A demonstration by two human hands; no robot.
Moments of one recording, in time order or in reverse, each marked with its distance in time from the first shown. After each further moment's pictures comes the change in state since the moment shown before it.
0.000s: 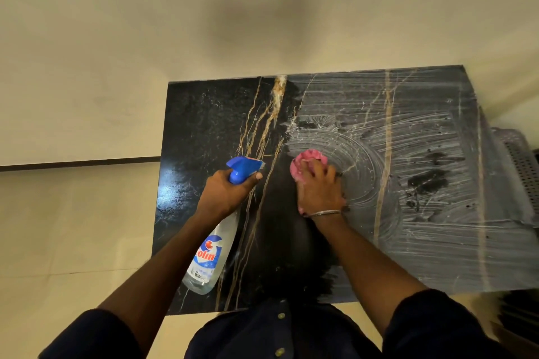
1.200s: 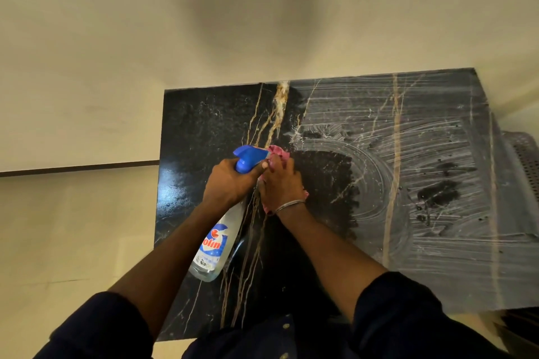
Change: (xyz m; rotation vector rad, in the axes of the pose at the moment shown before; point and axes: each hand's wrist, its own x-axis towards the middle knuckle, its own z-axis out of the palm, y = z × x) left_hand 0.056 0.027 -0.008 0.038 0.054 0.045; right_hand 0.060 -0.089 -0.008 0.066 -0.153 -0.126
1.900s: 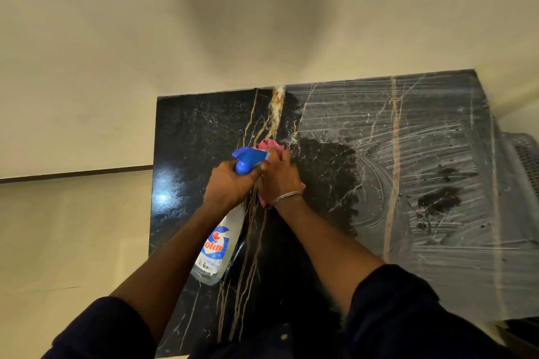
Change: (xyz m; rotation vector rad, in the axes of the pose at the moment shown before) left_hand 0.022 0.009 0.009 -0.022 -0.010 -0.060; right_hand 0.033 0.007 -0.020 0.087 0.002 0.015
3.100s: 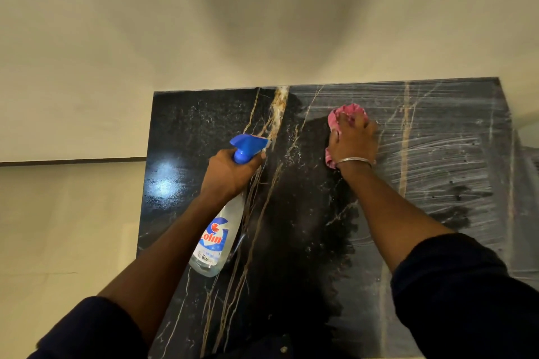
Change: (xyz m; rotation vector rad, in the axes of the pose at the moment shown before) left_hand 0.024 0.026 0.003 -0.036 0.029 -0.006; right_hand 0.067 0.157 -0.041 -0.053 0.132 0.381
